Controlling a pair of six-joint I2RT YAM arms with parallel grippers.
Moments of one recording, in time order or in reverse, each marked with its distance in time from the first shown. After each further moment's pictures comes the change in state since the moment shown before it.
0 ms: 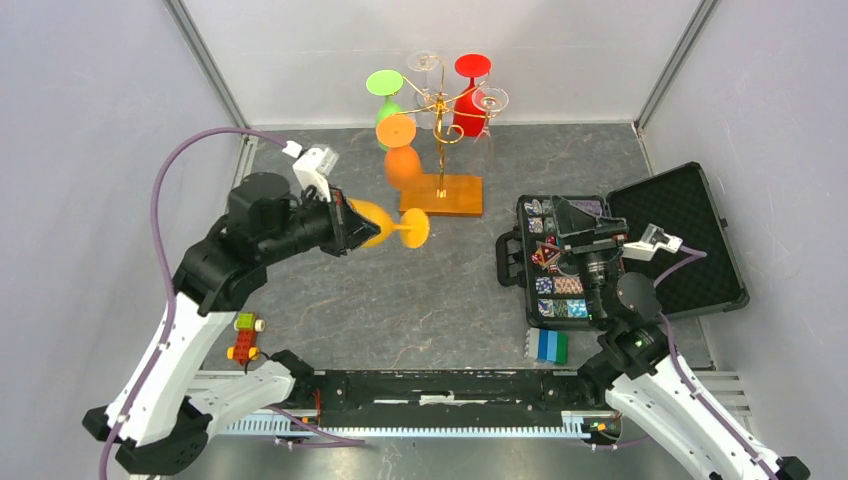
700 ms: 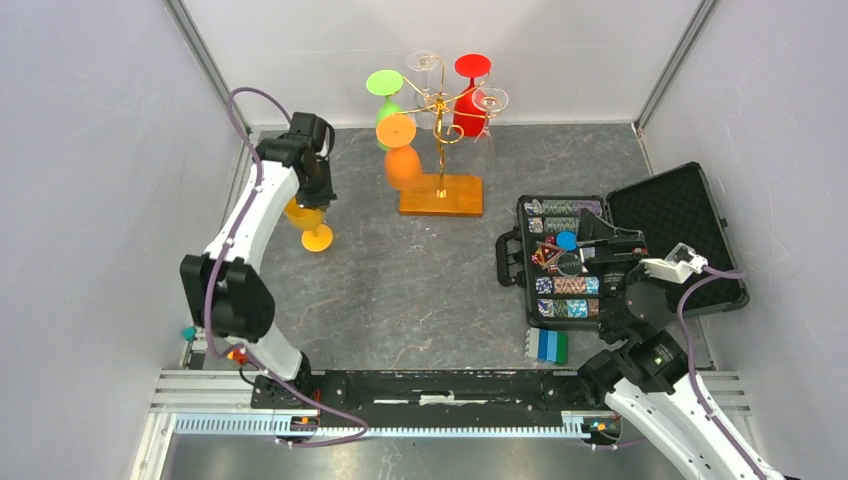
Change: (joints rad) left arm 0.386 0.674 0.151 -0.312 -0.470 0.187; right arm 0.000 -0.148 0.044 -0.317 0.336 -0.288
